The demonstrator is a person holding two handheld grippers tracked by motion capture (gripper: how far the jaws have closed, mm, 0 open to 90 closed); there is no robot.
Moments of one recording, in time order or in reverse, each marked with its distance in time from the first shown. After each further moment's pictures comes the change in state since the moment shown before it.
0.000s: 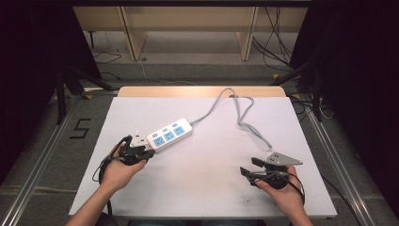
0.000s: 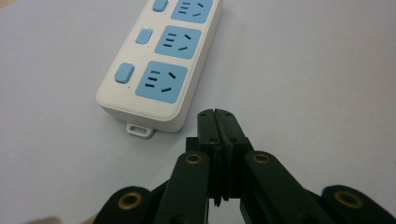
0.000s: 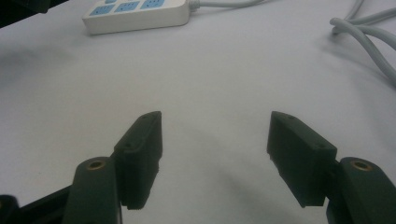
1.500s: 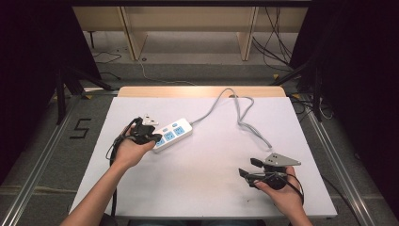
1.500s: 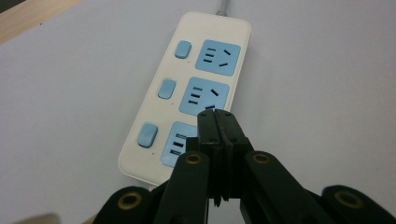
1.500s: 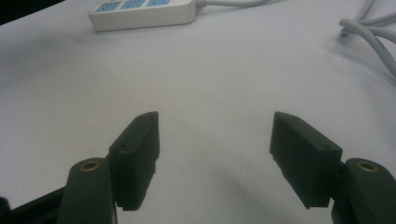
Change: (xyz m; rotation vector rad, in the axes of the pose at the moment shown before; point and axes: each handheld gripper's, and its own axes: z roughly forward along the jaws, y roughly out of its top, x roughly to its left) left arm 0.018 0.049 0.027 0.029 0.022 -0.010; right arm 0.003 0.000 0.002 0.006 0.014 -0.022
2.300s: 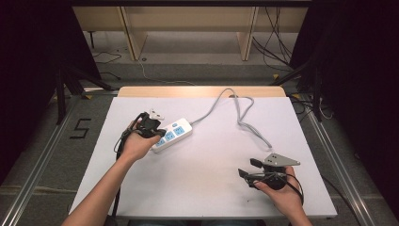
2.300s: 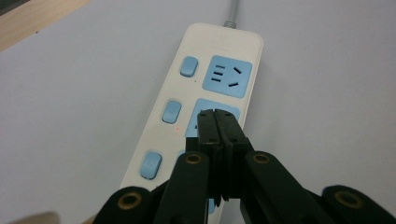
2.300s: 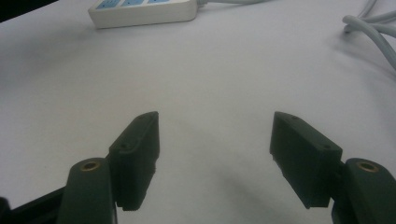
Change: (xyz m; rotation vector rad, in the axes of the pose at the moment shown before) left arm 0.004 0.019 0.021 0.021 0.009 -0.004; right arm 0.001 0.000 0.001 0.007 0.003 0.003
